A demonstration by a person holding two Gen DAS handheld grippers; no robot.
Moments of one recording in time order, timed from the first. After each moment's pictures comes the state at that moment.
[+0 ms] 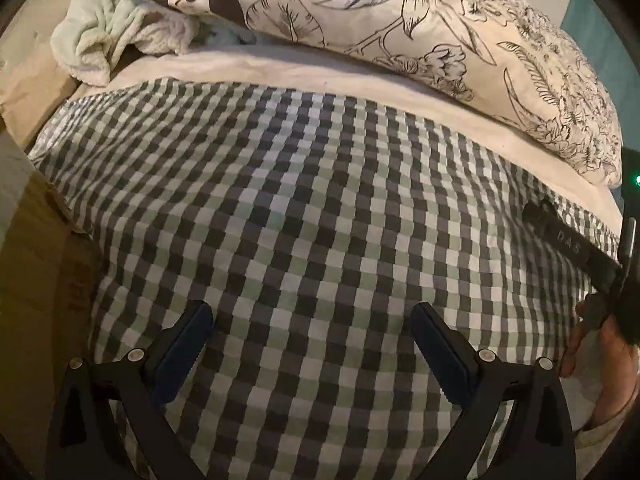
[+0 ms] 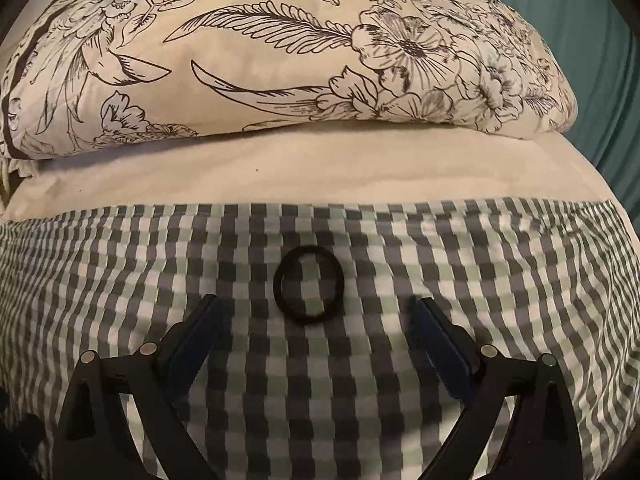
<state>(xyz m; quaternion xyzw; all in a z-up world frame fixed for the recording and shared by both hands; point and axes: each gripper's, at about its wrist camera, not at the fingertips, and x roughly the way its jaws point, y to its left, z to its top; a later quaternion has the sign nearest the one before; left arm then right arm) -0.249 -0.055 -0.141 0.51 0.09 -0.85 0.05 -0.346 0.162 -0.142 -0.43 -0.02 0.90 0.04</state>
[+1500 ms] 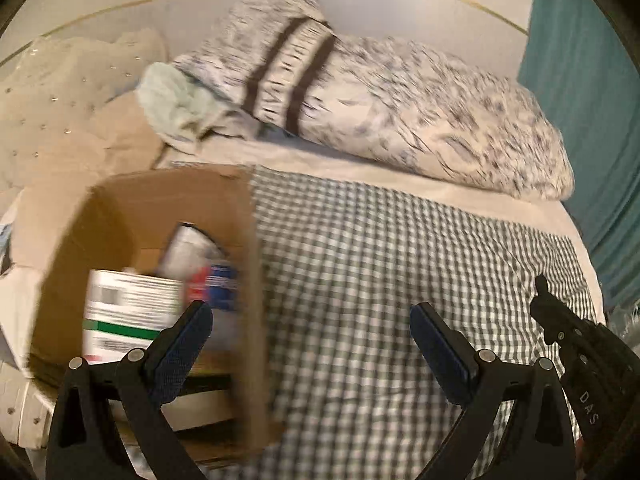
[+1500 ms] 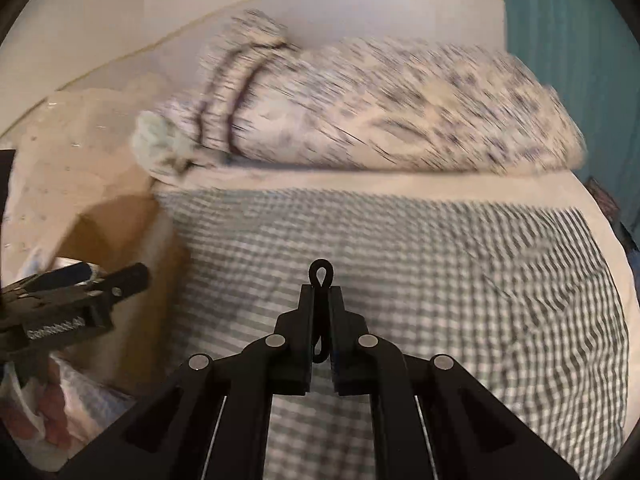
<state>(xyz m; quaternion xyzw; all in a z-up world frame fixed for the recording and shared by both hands) -0.068 -0.113 0.049 0.42 0.07 -0.90 0.06 -0.070 0.084 0.030 -0.36 0.00 0.92 -0.16</state>
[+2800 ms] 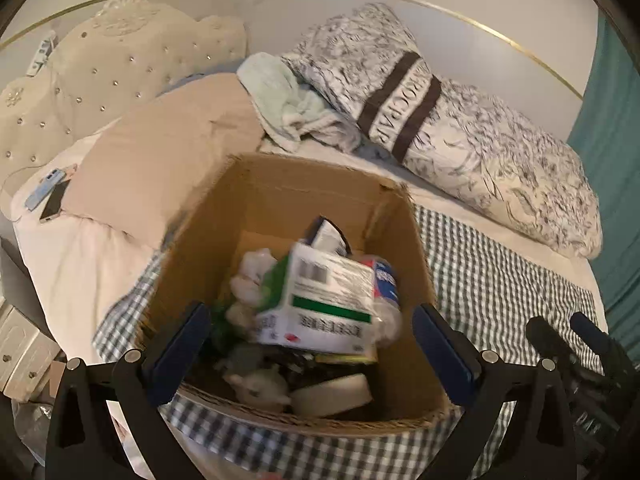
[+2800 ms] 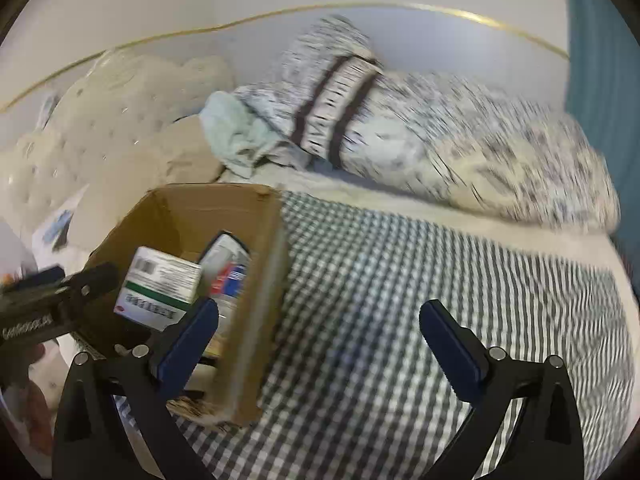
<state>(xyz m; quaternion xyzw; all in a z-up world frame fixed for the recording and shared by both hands) -0.007 -0.225 0.044 0.40 0.13 -0.90 0.14 -0.044 -0.033 0.033 -0.36 -0.04 0.92 -0.18</state>
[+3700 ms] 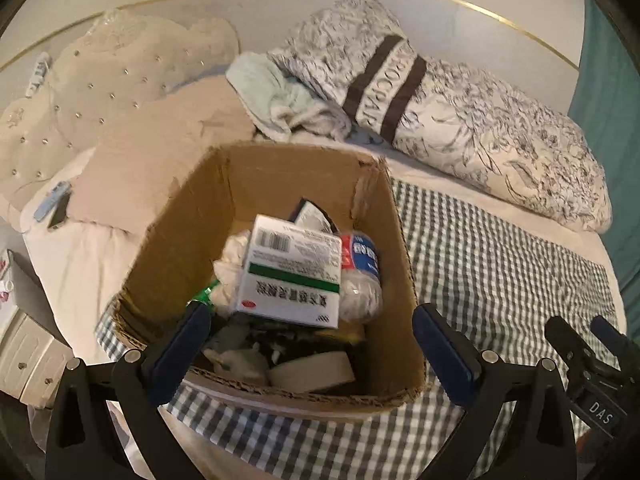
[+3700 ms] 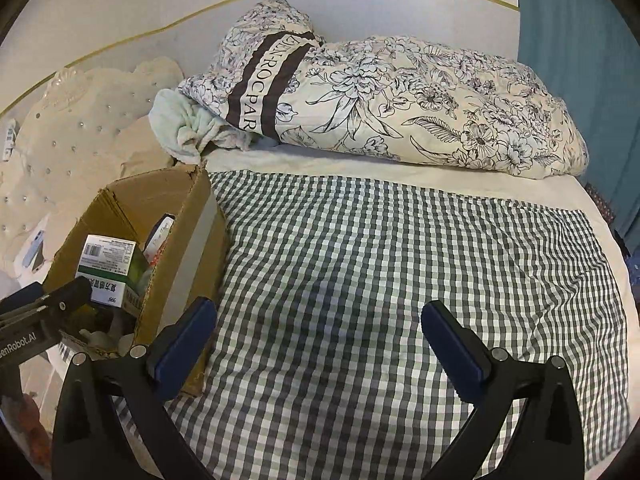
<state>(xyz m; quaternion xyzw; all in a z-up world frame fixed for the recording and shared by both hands) -0.003 -0.187 0.038 0.39 0.08 -0.90 0.15 -0.042 0.024 0.017 -0.39 -0.02 0.91 -0.13</state>
